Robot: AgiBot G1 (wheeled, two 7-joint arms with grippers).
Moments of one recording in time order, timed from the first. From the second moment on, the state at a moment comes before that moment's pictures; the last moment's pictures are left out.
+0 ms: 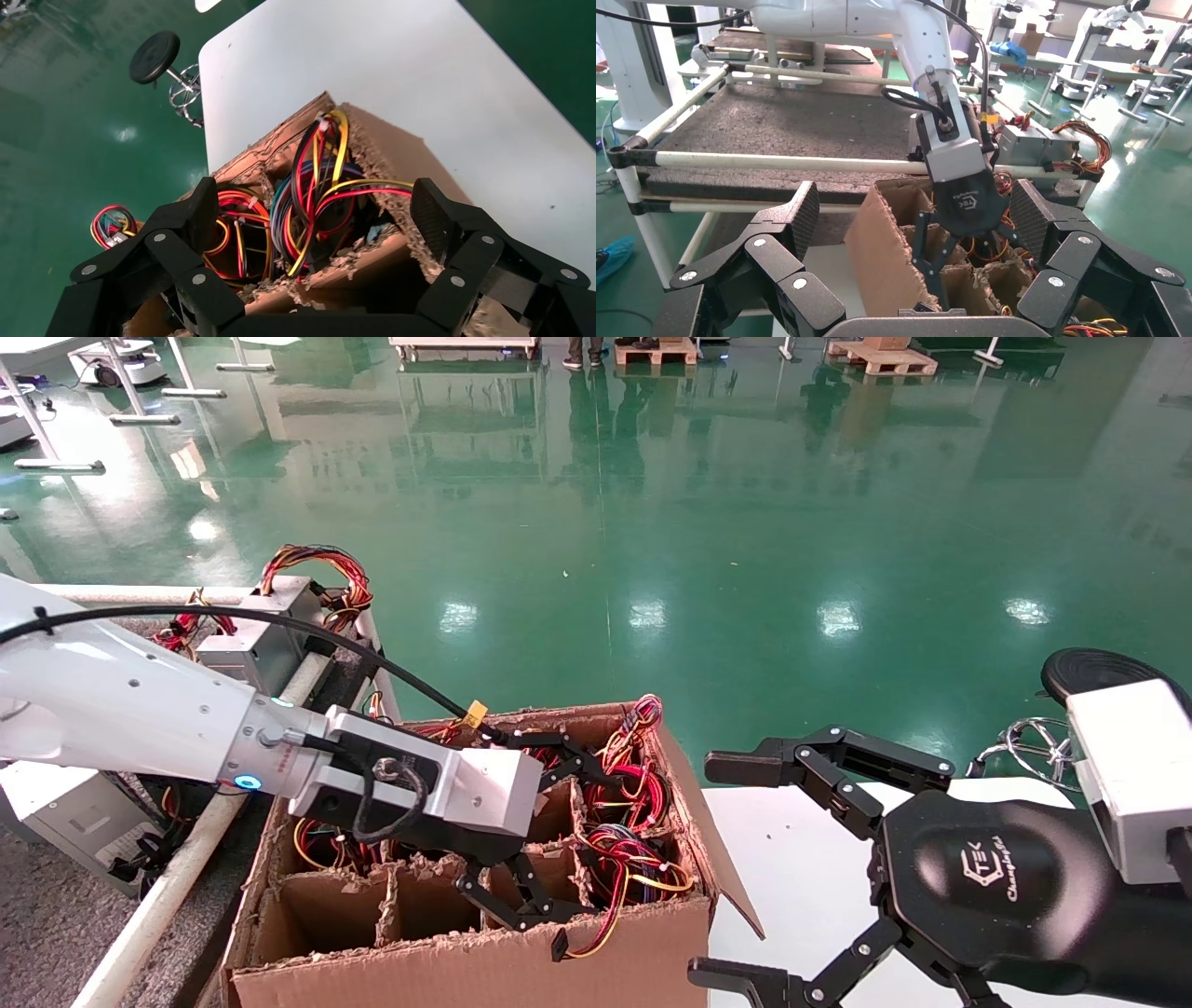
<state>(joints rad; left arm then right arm) -1.72 1.11 1.17 -0.61 0.96 1.38 0.46 1.07 -0.61 -0.28 1.28 -0.73 -1.50 0.19</state>
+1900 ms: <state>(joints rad) -1.72 1.21 1.32 -0.51 0.86 1.29 0.54 1.07 -0.61 -0.28 1.28 -0.73 -1.50 0.19</state>
